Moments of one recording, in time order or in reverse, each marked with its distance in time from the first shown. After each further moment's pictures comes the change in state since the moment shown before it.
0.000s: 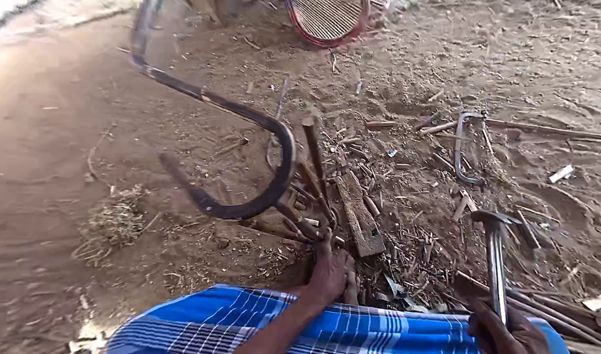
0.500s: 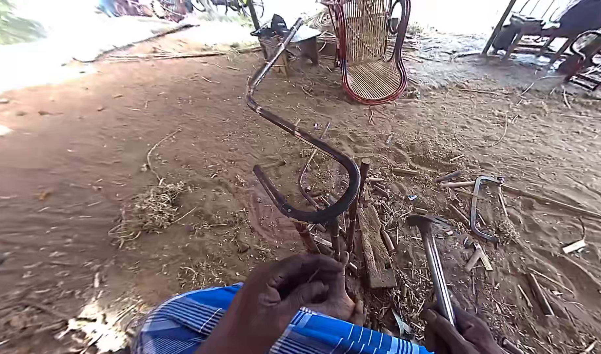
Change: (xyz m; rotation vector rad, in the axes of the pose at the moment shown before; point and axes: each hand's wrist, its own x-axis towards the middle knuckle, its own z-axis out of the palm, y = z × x) left_hand -0.183 -0.061 -0.155 -0.978 0.514 0.613; right_hand -0.004 -0.081 0.081 0.032 -0.468 -0.175
